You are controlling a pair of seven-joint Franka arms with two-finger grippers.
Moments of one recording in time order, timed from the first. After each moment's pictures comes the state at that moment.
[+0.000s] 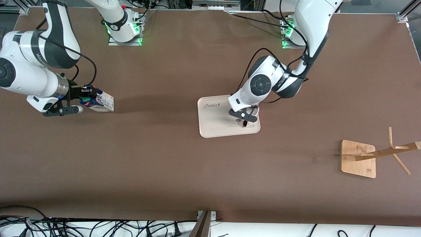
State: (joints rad) left arm -0.33 0.53 -0.29 -1.84 -0.03 2.21 -0.30; right arm 0.34 0.13 -0.32 -1.96 0.06 1.85 -0.12
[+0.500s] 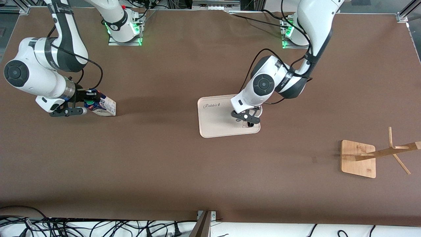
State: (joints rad) left arm -0.31 0.49 -0.27 -1.82 -0.03 2.21 -0.31; right arm 0.32 0.13 -0.32 -2.10 0.06 2.05 -0.12
